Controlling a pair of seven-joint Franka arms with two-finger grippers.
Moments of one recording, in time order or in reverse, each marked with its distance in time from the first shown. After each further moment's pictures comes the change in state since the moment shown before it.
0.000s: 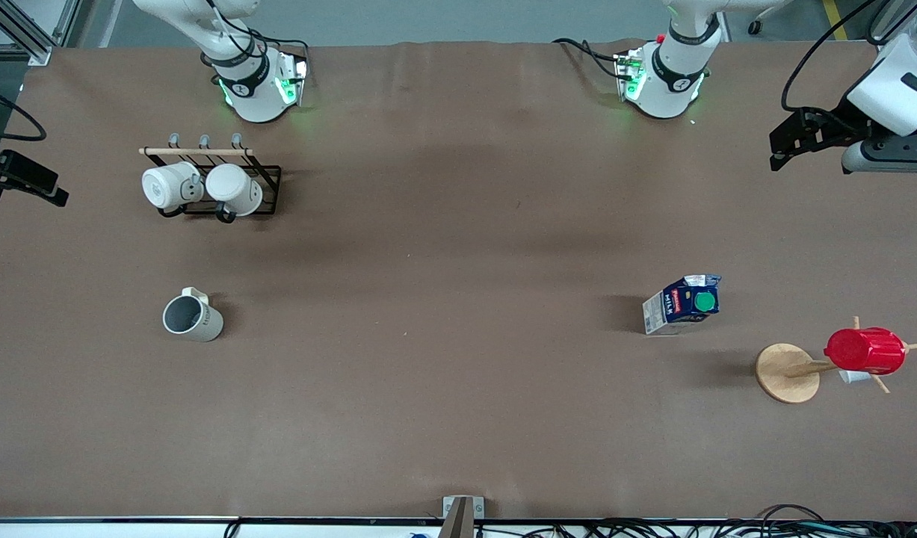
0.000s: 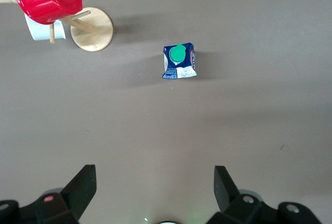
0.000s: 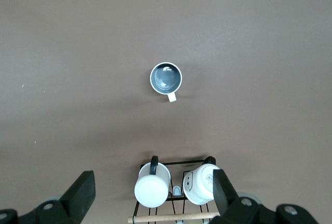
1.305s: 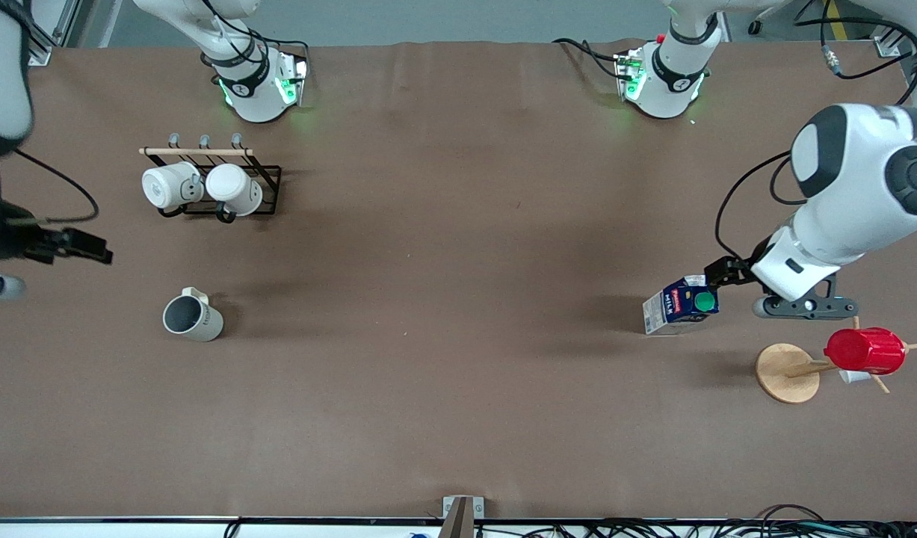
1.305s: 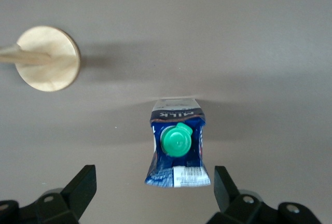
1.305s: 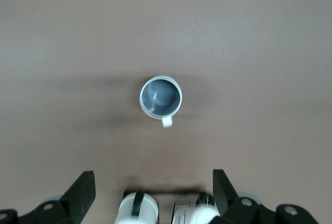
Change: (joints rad) left arm -0.001 0.317 0.007 -0.194 0.000 0.534 -0.090; right arm -0.023 0.174 -0.001 -0.167 0.000 0.294 -0.115
